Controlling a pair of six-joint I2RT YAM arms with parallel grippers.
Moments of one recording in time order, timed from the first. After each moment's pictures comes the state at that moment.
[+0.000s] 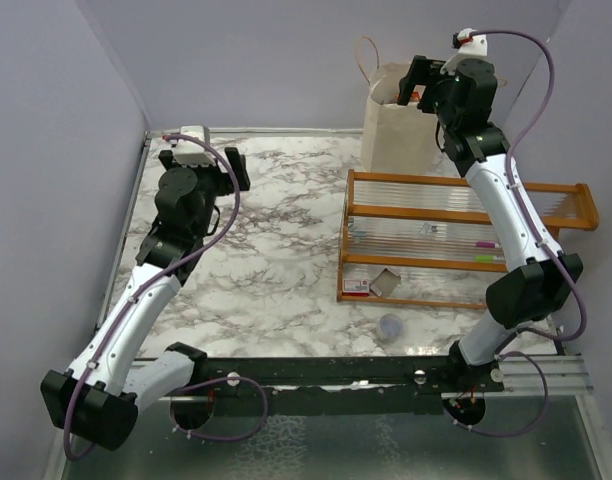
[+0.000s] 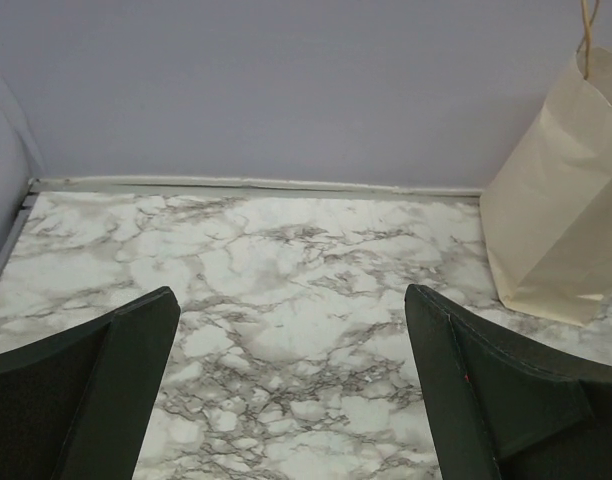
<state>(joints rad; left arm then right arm) -0.35 1.00 1.01 -0.01 -0.29 -0.15 0.23 1.65 1.78 -0.20 0.17 0.16</state>
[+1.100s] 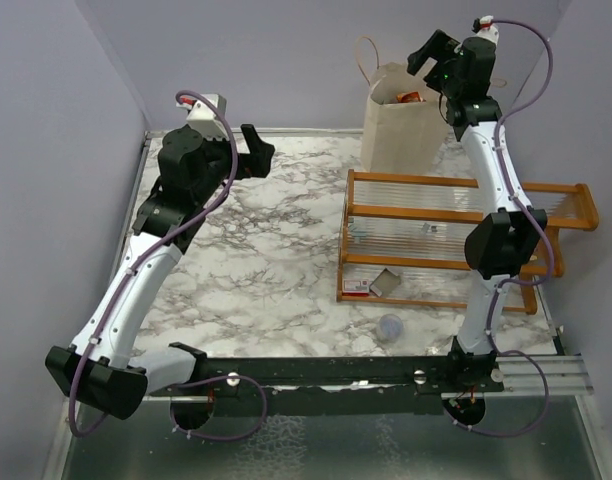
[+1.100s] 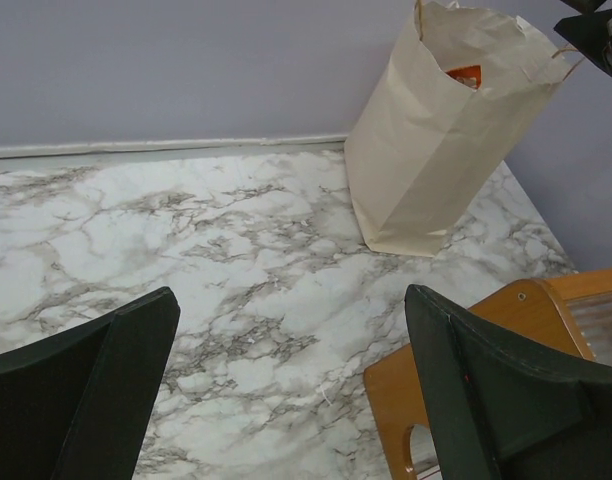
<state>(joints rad) -0.35 1.19 1.33 -0.27 0.04 -0.31 0.09 2.07 2.21 -0.23 0.04 0.47</state>
